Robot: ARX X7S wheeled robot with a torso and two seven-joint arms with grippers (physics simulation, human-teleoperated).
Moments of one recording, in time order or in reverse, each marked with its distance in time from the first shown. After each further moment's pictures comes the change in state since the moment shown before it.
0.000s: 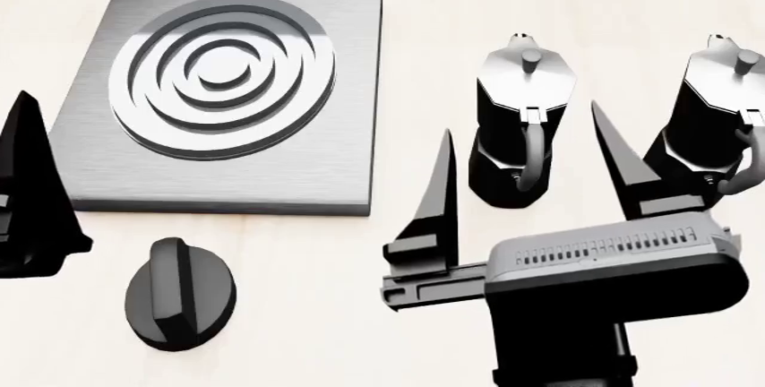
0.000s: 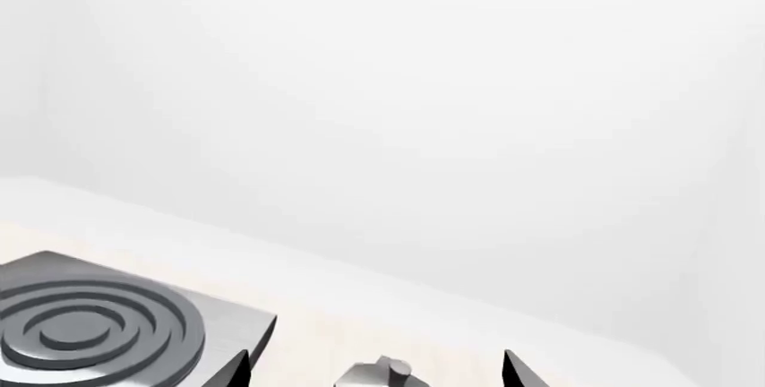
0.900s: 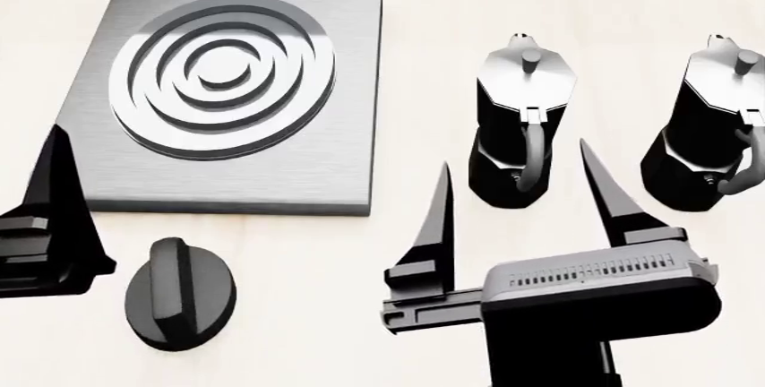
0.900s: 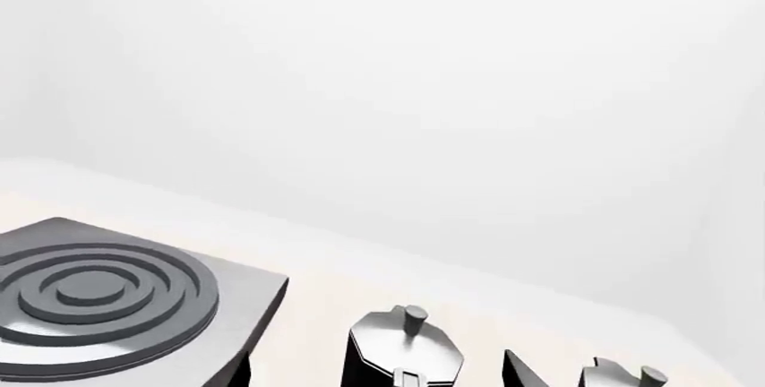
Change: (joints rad) left arm 0.051 0.016 0.025 -0.072 0.066 0.030 0.053; right arm -0.064 -0.020 -0.008 0.071 -0.016 -0.075 -0.004
